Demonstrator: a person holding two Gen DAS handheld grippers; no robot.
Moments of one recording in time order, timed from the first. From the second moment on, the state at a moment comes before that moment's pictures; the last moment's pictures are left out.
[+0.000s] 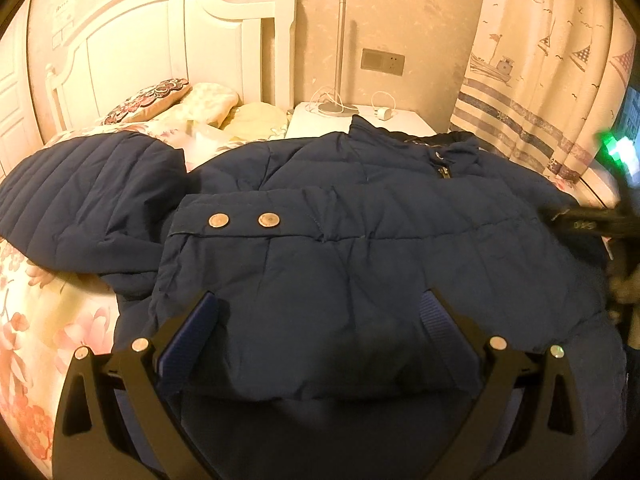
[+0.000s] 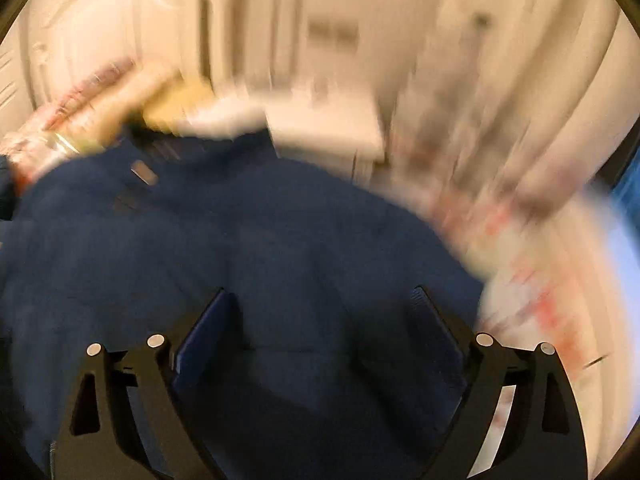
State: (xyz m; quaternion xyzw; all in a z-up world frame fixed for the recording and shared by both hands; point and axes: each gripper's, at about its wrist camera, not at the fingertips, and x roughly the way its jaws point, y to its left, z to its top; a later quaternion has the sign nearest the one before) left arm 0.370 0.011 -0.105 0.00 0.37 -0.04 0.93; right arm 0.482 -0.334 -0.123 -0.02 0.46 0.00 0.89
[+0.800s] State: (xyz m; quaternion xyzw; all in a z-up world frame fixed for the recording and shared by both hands) left arm 0.374 0.011 -0.110 -0.01 0.38 -0.05 0.93; right arm 0.439 -0.244 -0.108 -0.08 0.42 0.10 0.90
